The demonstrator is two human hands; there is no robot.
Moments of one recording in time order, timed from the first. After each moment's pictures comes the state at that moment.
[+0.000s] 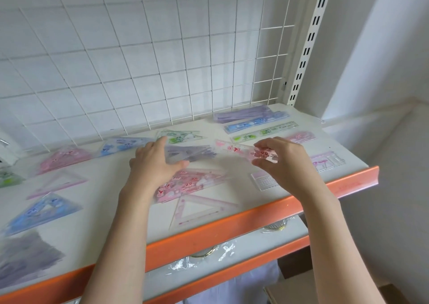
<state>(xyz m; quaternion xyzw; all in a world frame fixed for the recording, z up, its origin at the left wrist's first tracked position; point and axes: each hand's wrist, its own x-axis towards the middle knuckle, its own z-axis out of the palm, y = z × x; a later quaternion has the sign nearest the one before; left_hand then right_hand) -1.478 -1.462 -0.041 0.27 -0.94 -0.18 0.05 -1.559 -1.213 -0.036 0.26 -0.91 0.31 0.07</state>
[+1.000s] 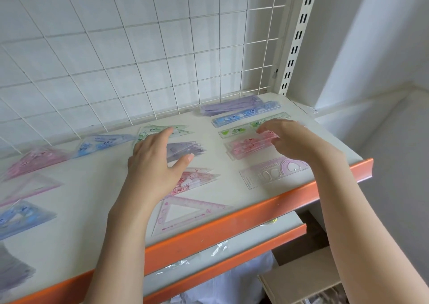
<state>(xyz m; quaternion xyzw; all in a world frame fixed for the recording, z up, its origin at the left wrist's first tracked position) -1.473 -1.415 -0.030 0.19 -0.94 -0.24 0.15 -1.640 -1.190 -0.037 0.30 -0.94 0.15 -0.05</state>
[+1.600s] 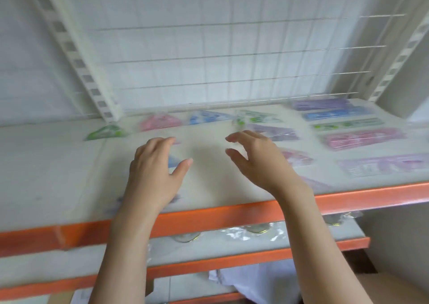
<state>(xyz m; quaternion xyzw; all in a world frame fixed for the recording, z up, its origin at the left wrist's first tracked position) -1.304 -1.534 -0.033 0.28 -0.91 -0.19 0.22 -1.441 -1.385 -0.032 0.44 -0.85 0.29 0.03</state>
